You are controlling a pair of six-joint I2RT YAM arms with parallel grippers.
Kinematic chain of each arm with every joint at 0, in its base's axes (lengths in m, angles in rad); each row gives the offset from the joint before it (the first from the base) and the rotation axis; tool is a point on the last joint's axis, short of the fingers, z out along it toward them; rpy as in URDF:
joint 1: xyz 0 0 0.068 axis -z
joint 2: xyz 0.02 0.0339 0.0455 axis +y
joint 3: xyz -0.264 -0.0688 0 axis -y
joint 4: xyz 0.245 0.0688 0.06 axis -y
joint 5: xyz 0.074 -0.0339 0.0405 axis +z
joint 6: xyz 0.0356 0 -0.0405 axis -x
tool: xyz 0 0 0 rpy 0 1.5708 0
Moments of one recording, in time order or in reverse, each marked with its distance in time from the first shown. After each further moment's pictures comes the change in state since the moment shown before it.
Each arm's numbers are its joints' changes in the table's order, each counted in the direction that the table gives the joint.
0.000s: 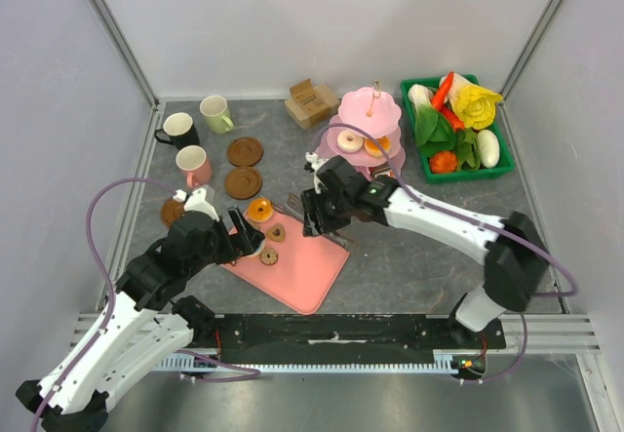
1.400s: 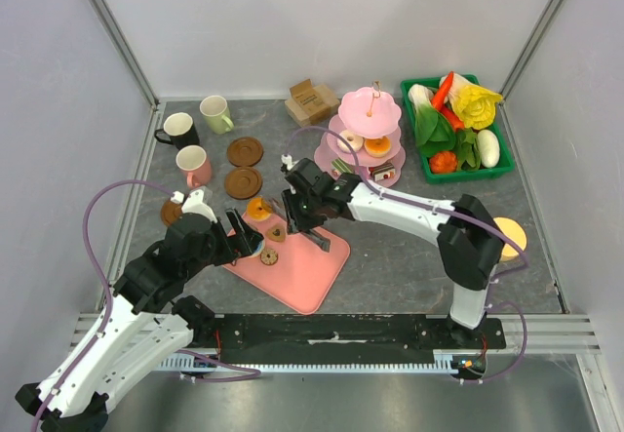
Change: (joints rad) left arm 0.000 -0.026 0.000 -0.020 0.004 0.004; right arm -0.062 0.331 0.235 0.009 -0.088 -0.064
